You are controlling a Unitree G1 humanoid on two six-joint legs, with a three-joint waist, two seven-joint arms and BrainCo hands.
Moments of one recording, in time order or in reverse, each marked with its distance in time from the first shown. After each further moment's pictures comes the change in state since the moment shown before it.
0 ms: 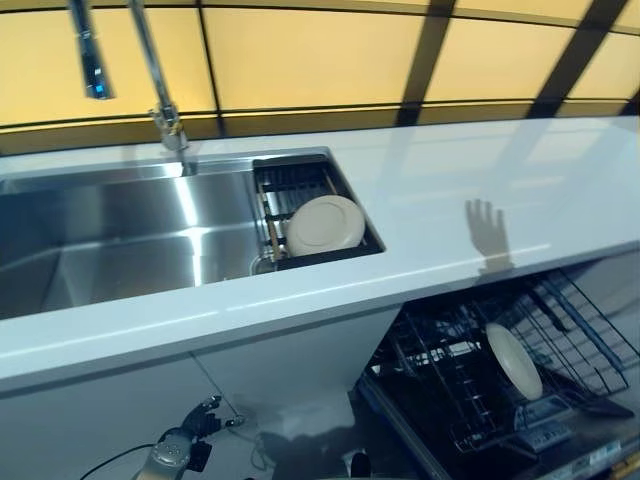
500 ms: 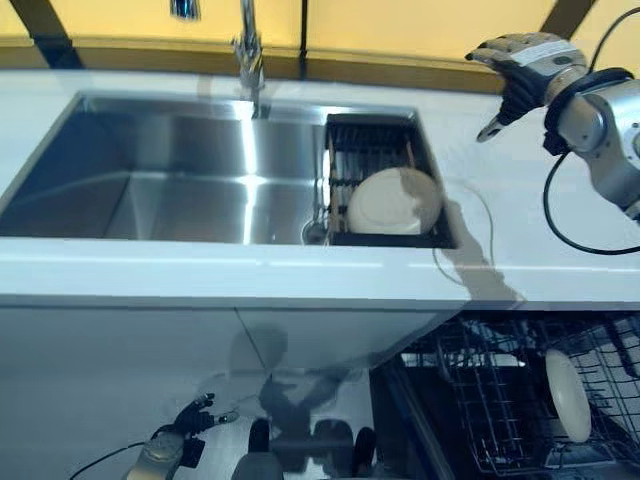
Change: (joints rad) left arm -0.067 0.016 0.002 -0.038 -0.061 0.045 -0.015; right arm -0.111 0.306 0.164 -0.034 0.057 -0.034 0.278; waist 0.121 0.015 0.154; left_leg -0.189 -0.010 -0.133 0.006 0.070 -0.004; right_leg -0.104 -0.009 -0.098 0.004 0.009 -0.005
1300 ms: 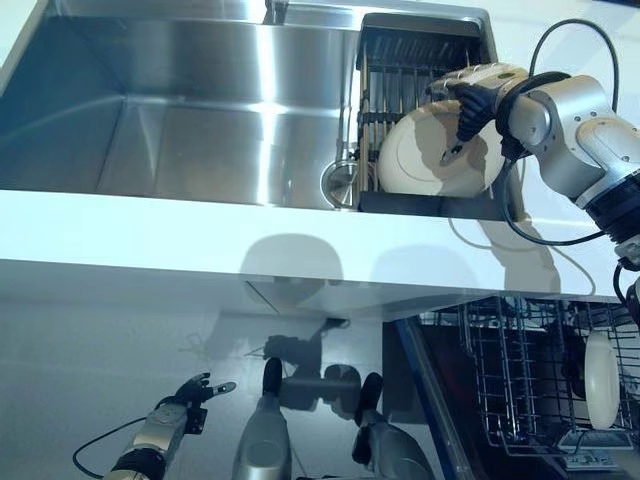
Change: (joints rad) left arm -0.115 -0.015 0.039 0.074 -0.088 0.140 0.028; right arm -0.072 0.157 0.085 0.080 -0.002 0.045 0.191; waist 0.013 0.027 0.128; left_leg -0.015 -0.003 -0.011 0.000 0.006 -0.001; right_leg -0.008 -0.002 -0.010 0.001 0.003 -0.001
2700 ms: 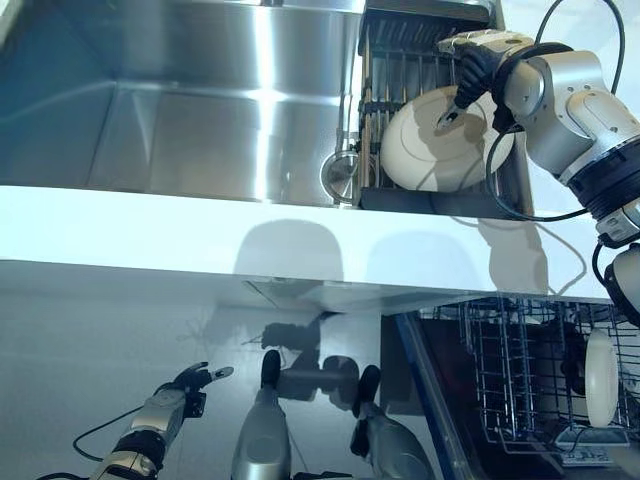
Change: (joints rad) left arm -0.075 0.015 0.000 0.038 -0.076 0.036 -0.002; right arm -0.123 0.078 -0.004 0.136 0.089 0.113 -0.128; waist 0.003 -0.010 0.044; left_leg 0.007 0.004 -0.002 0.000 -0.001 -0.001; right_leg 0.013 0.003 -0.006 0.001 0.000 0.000
